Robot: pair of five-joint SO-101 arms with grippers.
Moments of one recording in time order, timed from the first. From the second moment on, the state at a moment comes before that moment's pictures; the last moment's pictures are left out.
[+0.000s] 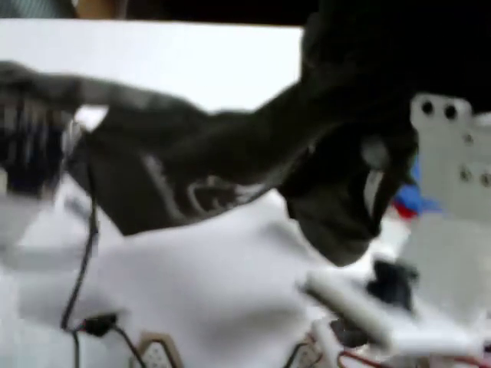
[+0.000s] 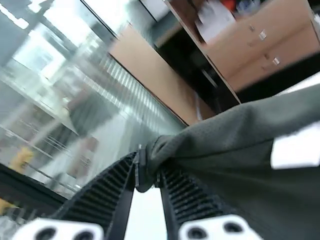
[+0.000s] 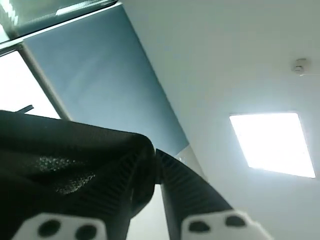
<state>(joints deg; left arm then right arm) -18.7 -29.9 -53.4 101.3 -39.1 -10.7 -36.7 -37.0 39.7 67.8</state>
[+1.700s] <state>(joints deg) -14.3 9.4 -18.7 74.5 -39.2 -2.0 -14.6 2.4 37.6 50.0</state>
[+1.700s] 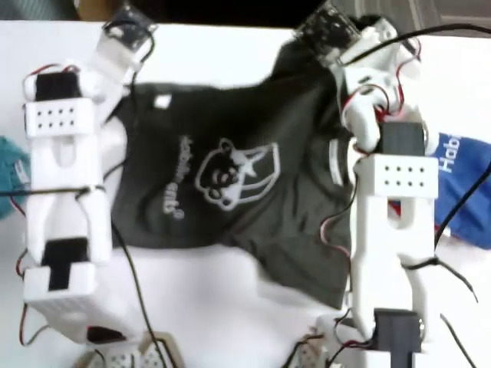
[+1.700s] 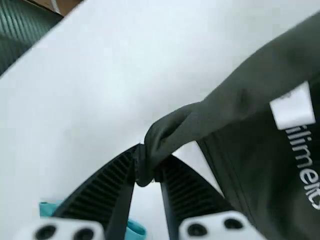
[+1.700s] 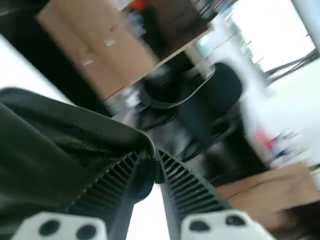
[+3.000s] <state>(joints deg) -13.7 9.8 -5.0 100.7 -47.2 -0.8 -62.3 45.9 71.1 41.7</state>
